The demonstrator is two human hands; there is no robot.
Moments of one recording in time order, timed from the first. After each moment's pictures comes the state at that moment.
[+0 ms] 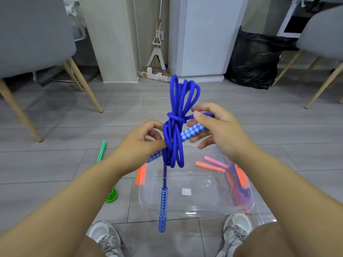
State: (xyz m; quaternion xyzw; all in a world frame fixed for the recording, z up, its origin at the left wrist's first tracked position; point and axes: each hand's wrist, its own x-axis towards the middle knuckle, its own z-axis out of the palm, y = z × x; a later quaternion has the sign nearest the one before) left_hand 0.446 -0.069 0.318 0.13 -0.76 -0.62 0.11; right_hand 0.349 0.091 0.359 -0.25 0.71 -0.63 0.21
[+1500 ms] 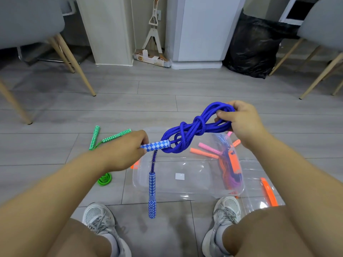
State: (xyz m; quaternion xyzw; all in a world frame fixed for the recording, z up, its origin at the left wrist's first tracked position) left_hand 0.461 -0.097 0.270 0.14 -0.96 -0.25 -0.08; right_hand 0.300 0.129 0.324 -0.13 0.80 -0.57 0.13
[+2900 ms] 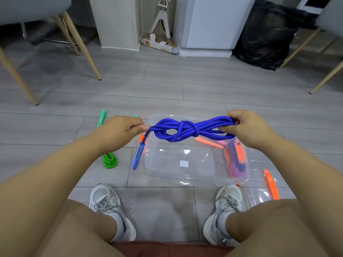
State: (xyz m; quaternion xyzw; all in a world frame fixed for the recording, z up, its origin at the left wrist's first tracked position) left_hand 0.485 -0.123 0.260 0.17 -0.95 -0.27 0.01; right_hand 0.312 0.143 0.300 -0.27 0.92 -0.25 0.14
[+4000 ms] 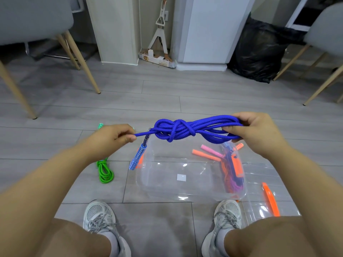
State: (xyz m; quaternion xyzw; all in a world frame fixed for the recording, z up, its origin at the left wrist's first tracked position) left_hand 0.479 -0.145 0.261 0.18 -0.92 -0.34 0.03; right_hand 0.319 0.147 0.339 -0.26 0.83 -0.48 0.14
